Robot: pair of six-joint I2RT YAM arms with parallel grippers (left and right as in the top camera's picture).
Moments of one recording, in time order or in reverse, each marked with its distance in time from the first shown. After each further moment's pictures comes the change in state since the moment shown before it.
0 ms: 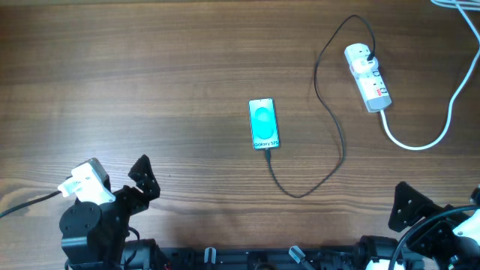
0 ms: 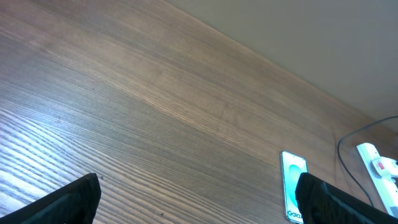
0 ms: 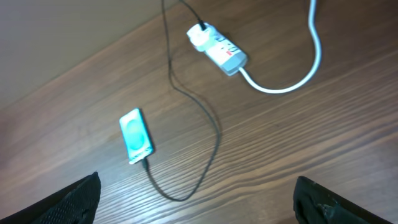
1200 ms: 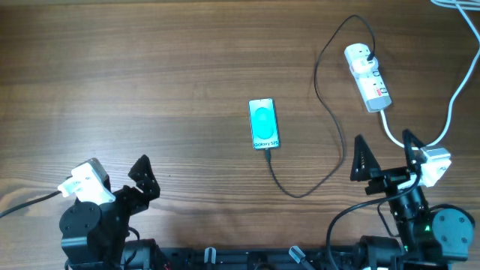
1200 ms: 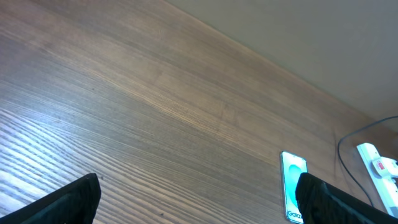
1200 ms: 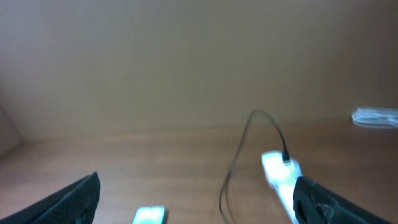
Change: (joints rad) left arm 0.000 0.000 0.000 0.000 0.000 0.000; right arm 0.000 -0.409 -0.993 1.257 -0.279 -0.235
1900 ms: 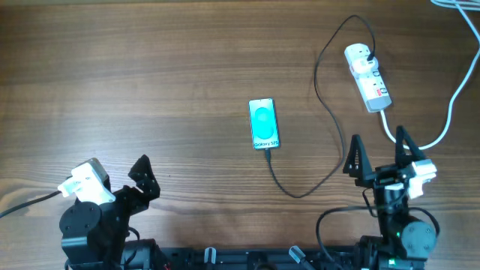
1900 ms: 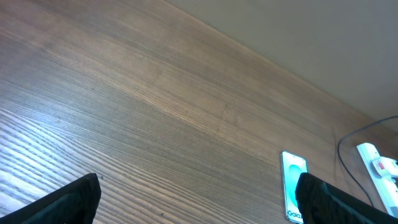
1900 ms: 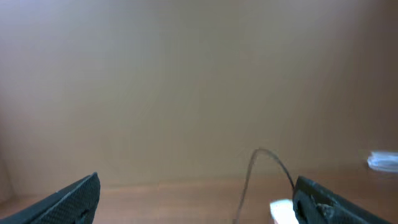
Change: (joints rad) left arm 0.000 0.000 0.000 0.000 0.000 0.000; right arm 0.000 -0.164 -0.480 0.610 0.060 0.126
